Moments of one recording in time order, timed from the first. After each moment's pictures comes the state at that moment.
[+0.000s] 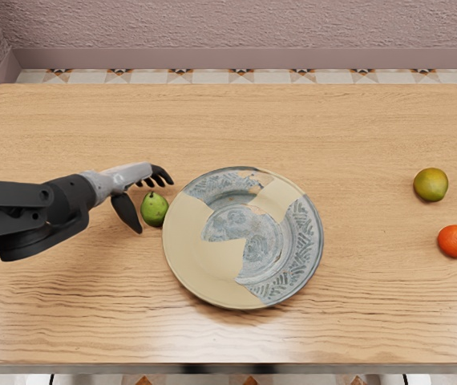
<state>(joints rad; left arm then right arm) -1.40 0.55 0.51 -1.49 0.74 0.35 0.17 -0.05 0.00 -0.07 0.17 0.03 -0.14 -0.03</state>
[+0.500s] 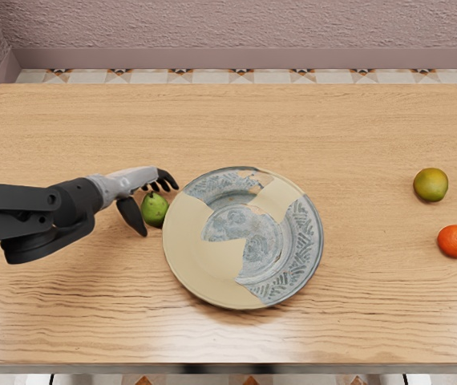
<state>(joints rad) -1.40 0.53 0.52 -1.49 0.75 0.35 0.17 -0.05 0.00 -0.07 0.17 0.03 -0.14 -0.03</state>
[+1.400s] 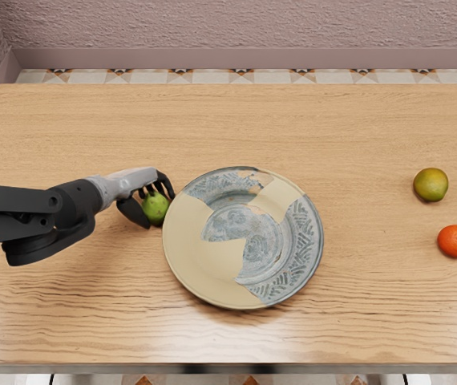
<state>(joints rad) -1.40 0.52 0.53 -1.48 0.75 0.37 0.16 -0.05 0.00 -0.07 0.17 0.03 -0.14 -0.03</state>
